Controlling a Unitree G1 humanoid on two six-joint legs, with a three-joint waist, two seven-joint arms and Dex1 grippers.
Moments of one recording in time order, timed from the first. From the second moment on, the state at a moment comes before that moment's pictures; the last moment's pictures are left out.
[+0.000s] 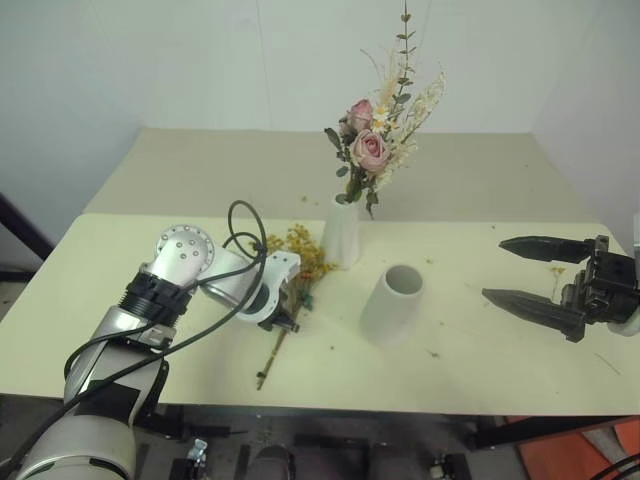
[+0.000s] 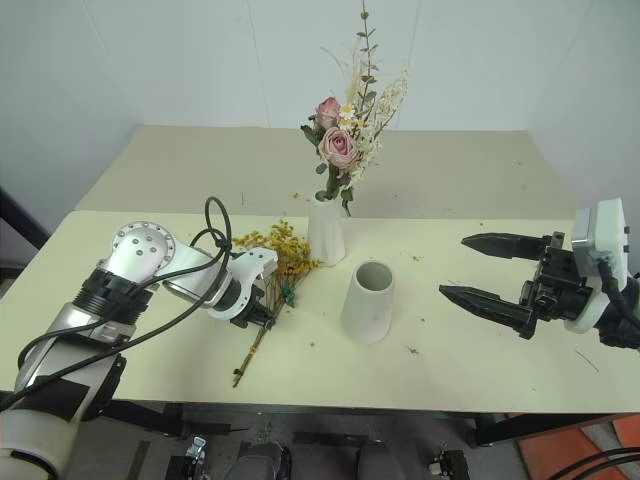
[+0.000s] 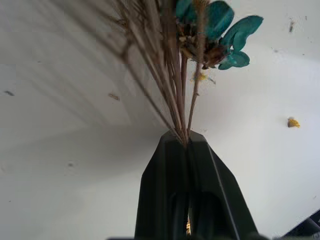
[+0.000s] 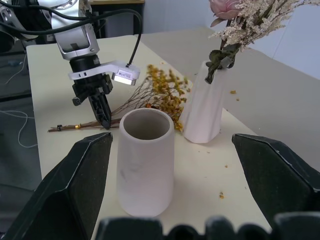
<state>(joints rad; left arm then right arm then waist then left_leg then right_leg) -0.95 0.60 -0.34 0.30 -1.68 1.60 0.63 -0.07 -0.97 -0.56 -0.39 0.84 0.55 1.12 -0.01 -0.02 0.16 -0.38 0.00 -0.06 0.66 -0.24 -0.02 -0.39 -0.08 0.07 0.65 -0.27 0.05</state>
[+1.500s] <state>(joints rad) -0.96 0.75 0.17 0.02 -1.11 1.13 -0.56 -0.03 -0.97 -0.55 -0.32 0.81 0.55 1.14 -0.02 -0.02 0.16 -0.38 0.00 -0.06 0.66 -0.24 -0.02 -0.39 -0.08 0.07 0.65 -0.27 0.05</state>
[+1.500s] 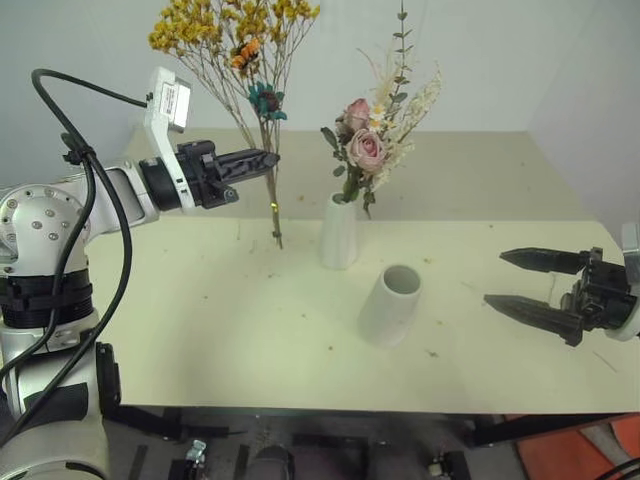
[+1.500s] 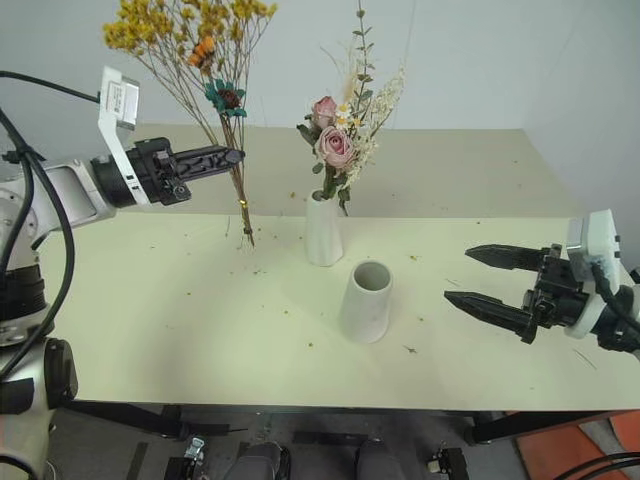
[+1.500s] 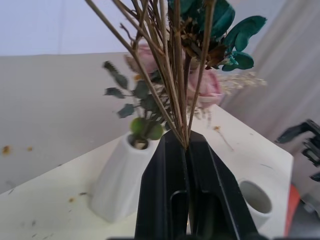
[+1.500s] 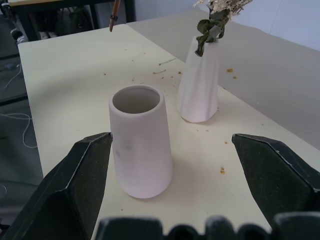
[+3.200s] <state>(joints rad) -1.10 0.23 -0.07 0.25 -0.65 0.69 -1.13 -0.06 -0.97 -0.61 -0.30 0.79 0.49 1.27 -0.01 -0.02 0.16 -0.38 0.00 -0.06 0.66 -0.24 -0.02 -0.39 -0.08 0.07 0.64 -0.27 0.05</state>
